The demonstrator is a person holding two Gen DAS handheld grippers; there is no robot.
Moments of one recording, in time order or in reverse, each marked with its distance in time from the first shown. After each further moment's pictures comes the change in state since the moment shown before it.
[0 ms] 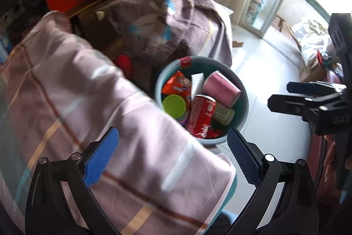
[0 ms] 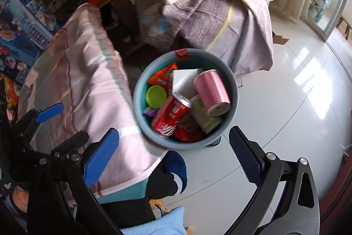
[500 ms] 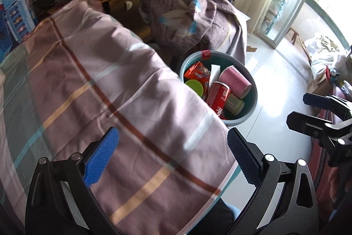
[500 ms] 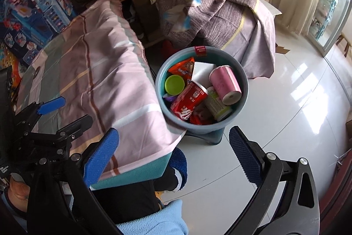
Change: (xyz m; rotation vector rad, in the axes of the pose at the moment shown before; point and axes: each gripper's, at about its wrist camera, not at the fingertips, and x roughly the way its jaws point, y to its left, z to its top) left arm -0.041 0.028 -0.048 -0.113 -0.010 0.052; right arm -0.032 0.051 -0.051 -0.094 -0.050 -0.028
